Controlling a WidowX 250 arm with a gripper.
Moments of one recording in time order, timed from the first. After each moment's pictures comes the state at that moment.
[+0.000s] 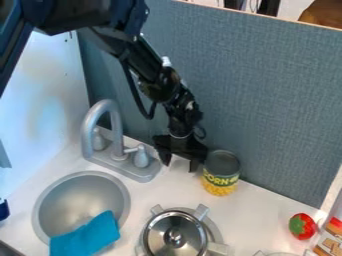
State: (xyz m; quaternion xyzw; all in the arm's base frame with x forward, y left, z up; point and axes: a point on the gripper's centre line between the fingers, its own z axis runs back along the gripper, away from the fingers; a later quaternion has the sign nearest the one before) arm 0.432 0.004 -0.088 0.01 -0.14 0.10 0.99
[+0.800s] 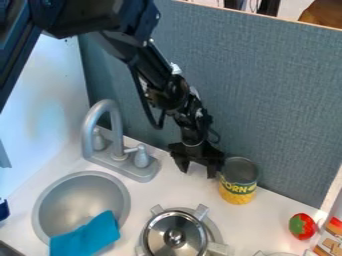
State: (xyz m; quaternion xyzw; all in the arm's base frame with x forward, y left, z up) arm 0.436 -0.032 -0.090 -0.04 -0.17 0.09 0.98
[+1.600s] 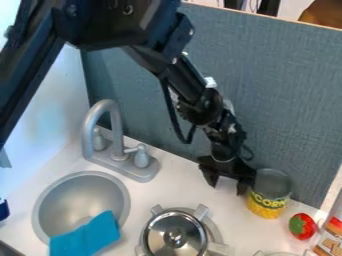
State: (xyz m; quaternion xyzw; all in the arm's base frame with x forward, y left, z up) arm 0.427 -0.098 -0.090 -0.05 -0.17 0.02 0.98
